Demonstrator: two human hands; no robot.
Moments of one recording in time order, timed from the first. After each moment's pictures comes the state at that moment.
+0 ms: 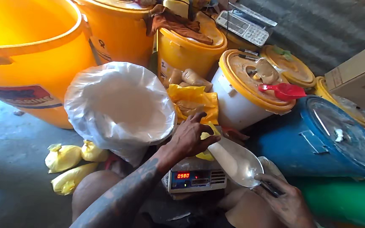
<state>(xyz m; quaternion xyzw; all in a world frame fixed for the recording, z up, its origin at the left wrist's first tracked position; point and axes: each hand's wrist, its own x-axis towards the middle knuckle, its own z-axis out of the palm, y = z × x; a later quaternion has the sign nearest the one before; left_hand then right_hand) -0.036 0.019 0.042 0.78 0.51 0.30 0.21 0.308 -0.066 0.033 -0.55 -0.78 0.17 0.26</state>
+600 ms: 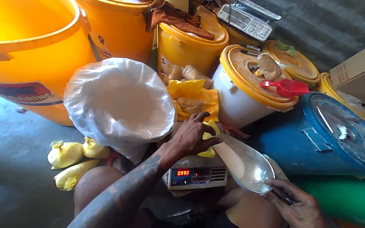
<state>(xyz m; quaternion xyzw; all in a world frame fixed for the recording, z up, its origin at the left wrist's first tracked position) -0.029 0.022 0.038 0.80 0.50 0.26 0.22 0.324 -0.081 0.045 -0.53 -0.76 0.22 0.29</state>
